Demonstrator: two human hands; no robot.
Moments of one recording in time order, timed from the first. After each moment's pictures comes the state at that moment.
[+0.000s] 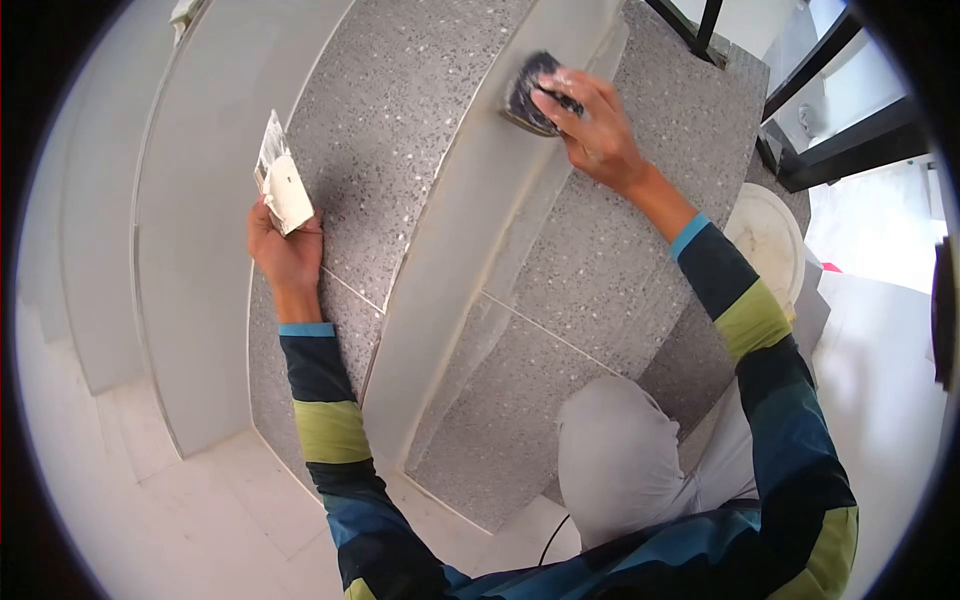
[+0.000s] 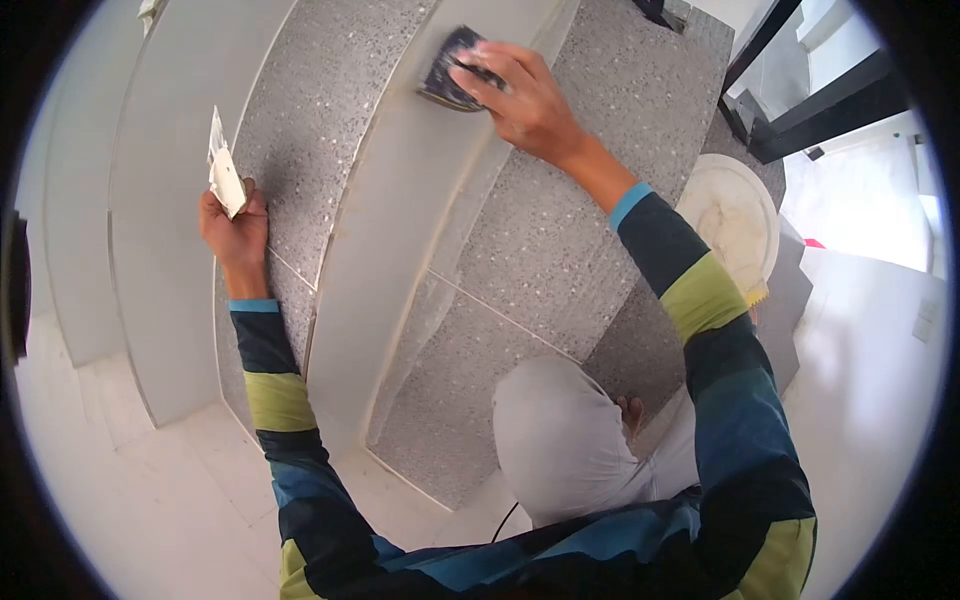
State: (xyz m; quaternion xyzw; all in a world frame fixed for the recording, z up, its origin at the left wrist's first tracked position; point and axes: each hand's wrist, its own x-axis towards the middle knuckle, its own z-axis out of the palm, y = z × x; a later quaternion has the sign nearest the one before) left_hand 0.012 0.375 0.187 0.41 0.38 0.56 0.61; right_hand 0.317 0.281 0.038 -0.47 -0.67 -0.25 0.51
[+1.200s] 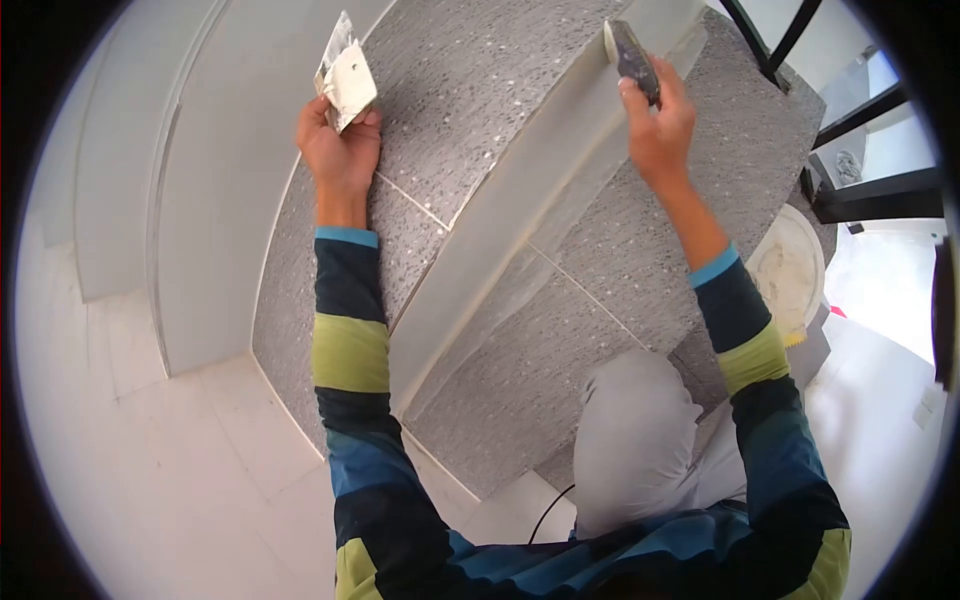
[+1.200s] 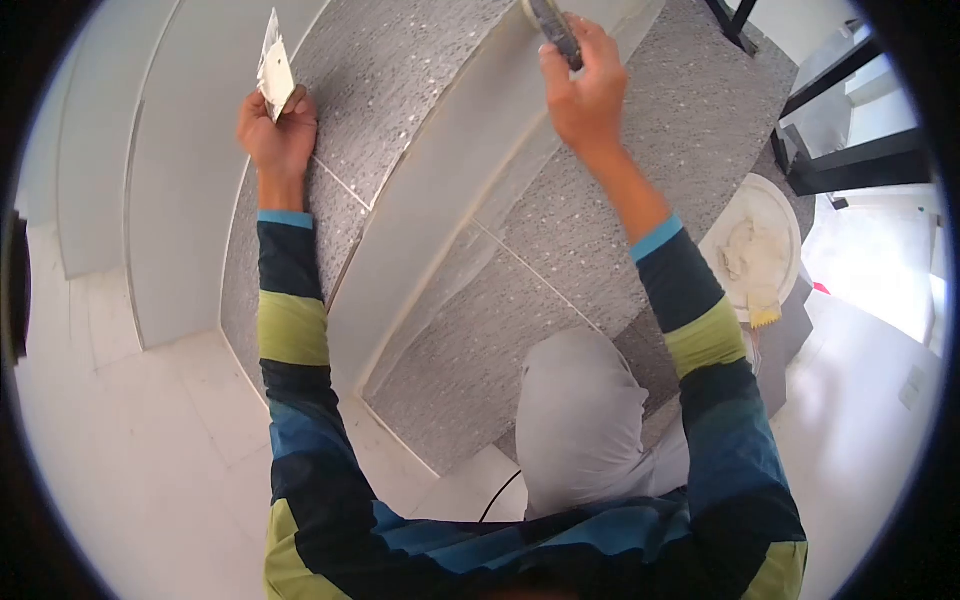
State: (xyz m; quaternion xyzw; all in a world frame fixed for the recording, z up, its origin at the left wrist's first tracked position) left_hand -0.011 0.393 0.177 0.43 0.25 0.54 0.68; right_hand 0.252 0.272 0.065 -0.55 -0.44 0.06 0.70
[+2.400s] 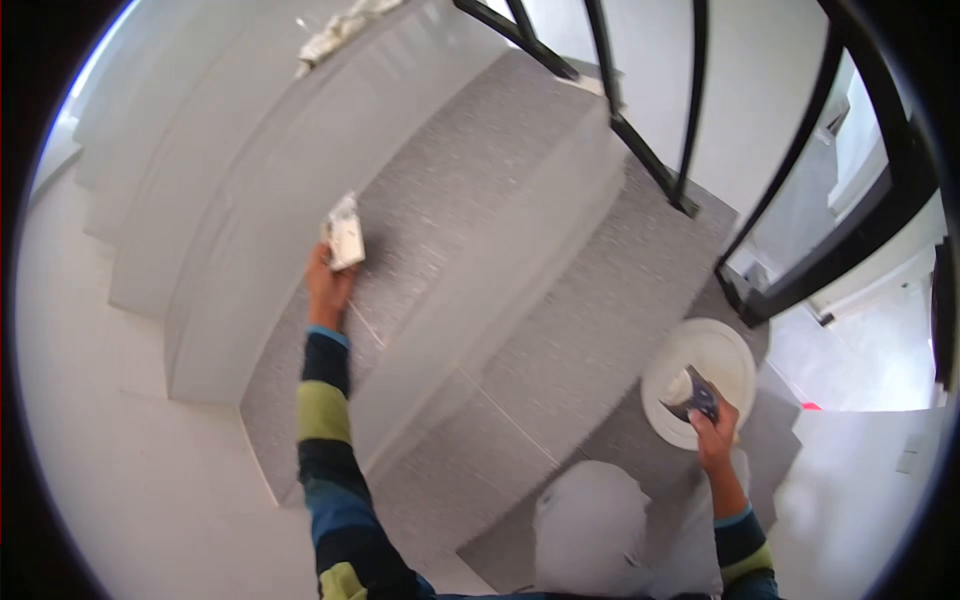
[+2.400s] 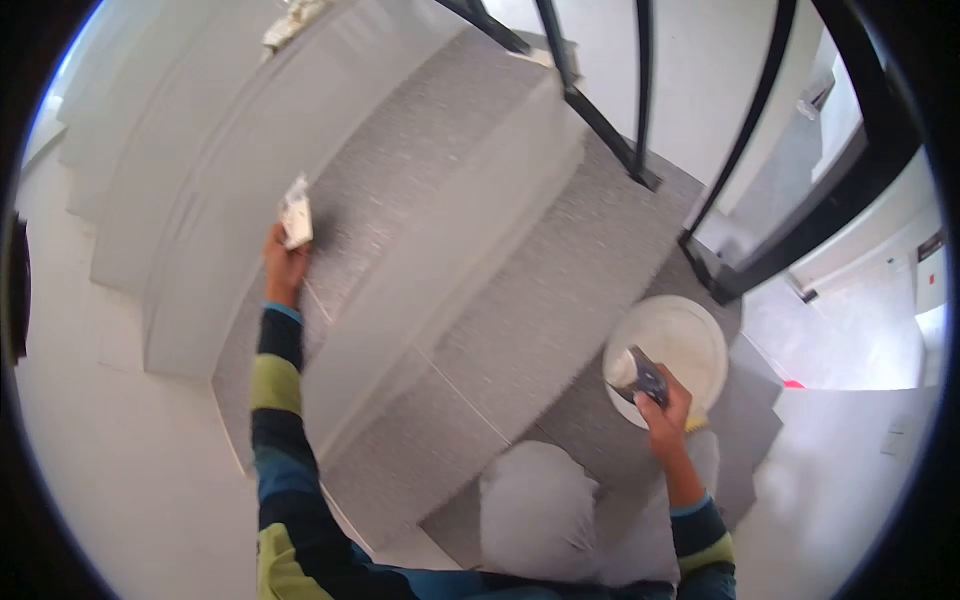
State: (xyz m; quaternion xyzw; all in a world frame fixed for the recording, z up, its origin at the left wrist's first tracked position) left_hand -0.012 0.391 0.170 0.46 0.32 0.54 0.63; right_hand 0.372 -0.042 0.061 -0.59 -0.33 0.33 0.65
